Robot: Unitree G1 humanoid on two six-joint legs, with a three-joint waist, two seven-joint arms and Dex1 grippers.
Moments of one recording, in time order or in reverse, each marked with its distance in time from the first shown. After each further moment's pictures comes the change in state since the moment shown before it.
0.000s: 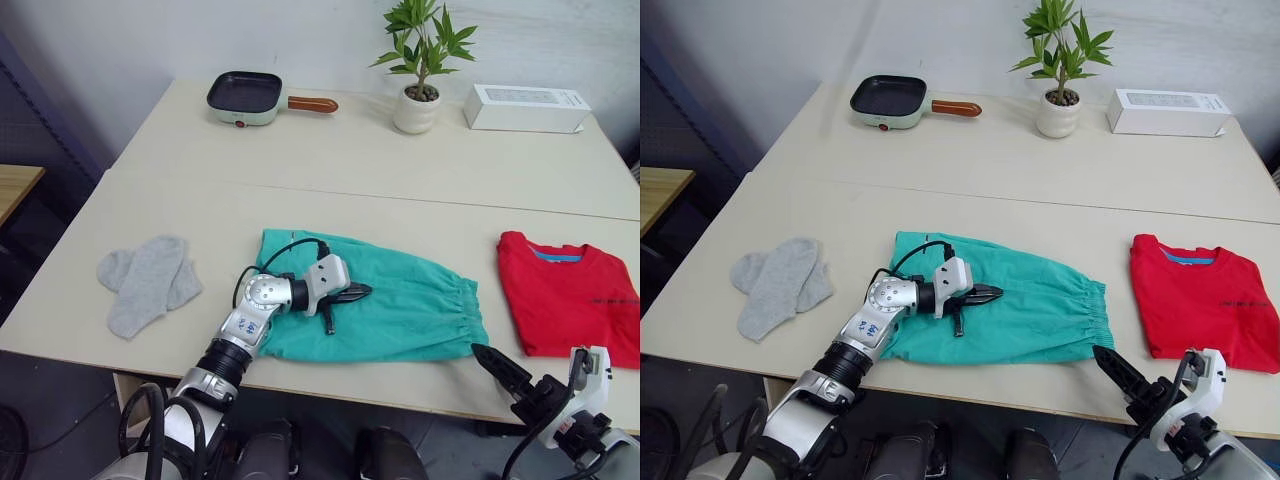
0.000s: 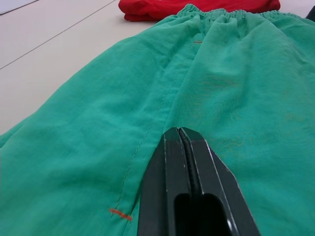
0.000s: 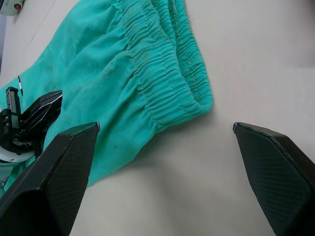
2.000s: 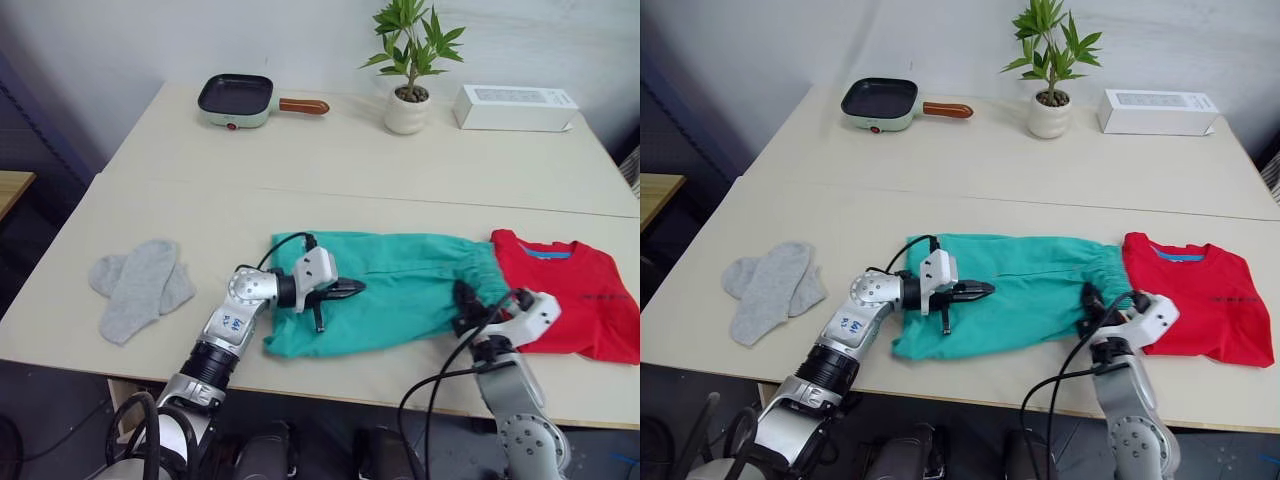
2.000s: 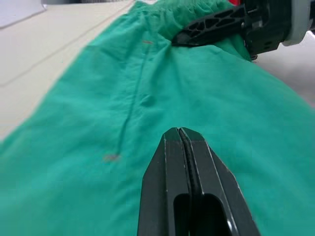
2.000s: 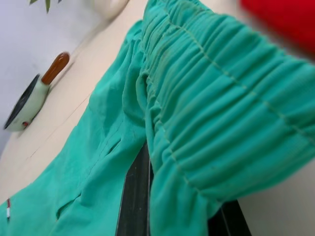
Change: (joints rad) left arm 0.039 0.047 0.062 -0.210 -0.066 0.130 -0.060; right arm -0.488 0.387 0.282 0.160 -0.664 -0.458 -0.096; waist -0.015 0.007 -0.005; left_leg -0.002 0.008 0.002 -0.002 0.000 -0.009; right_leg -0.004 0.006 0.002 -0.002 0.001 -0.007
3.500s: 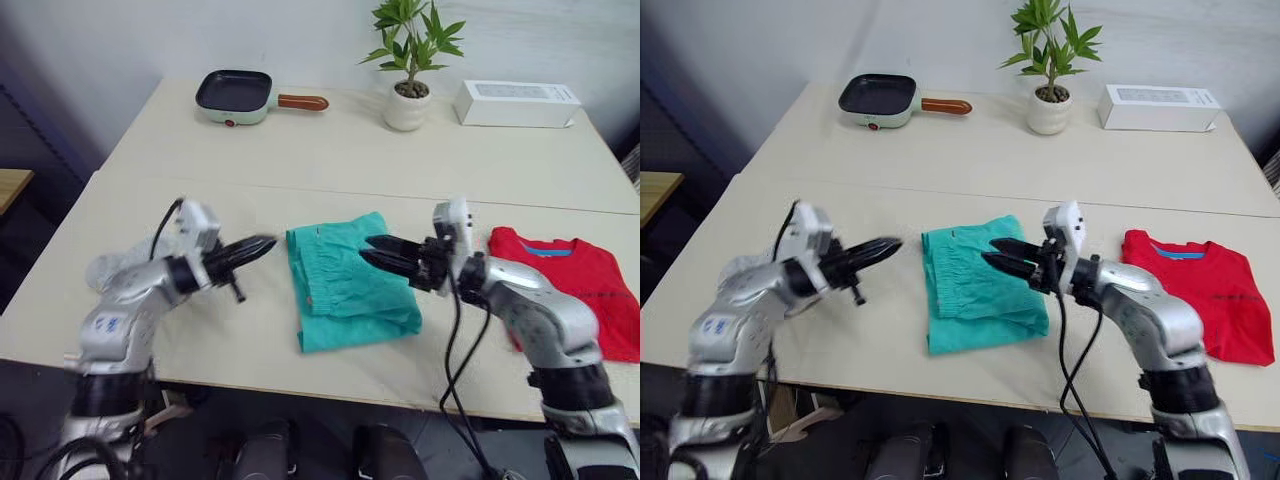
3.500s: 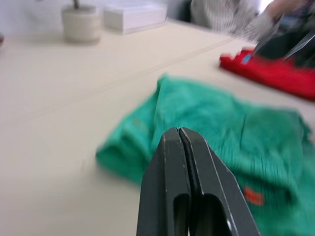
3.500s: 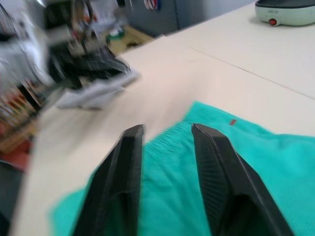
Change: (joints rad) left arm 0.071 0.226 0.289 -0.359 -0.347 0.431 0.090; right arm -0.613 -0.334 0.323 0.347 -0.396 0.157 0.984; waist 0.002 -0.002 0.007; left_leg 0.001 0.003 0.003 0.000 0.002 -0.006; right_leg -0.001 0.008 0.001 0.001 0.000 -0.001
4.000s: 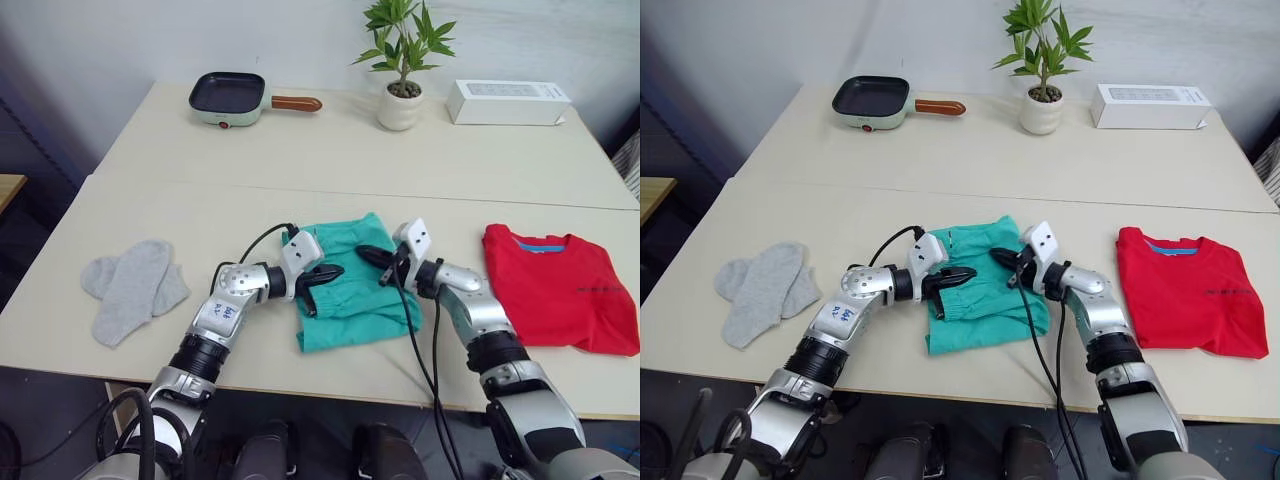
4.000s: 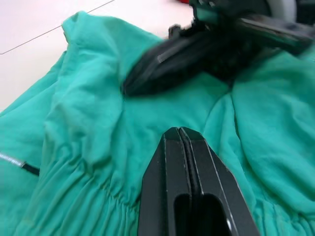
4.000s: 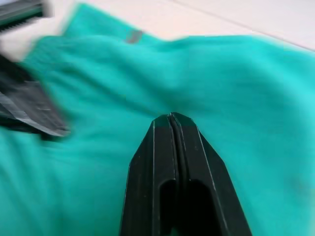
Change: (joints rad) left arm -0.080 -0.156 -0.294 0.389 0.327 -0.253 0.069; right arm -0.194 0.154 -0.034 0.783 -0.302 -0.504 -0.011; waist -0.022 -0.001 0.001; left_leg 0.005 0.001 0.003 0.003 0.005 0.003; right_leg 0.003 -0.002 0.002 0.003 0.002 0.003
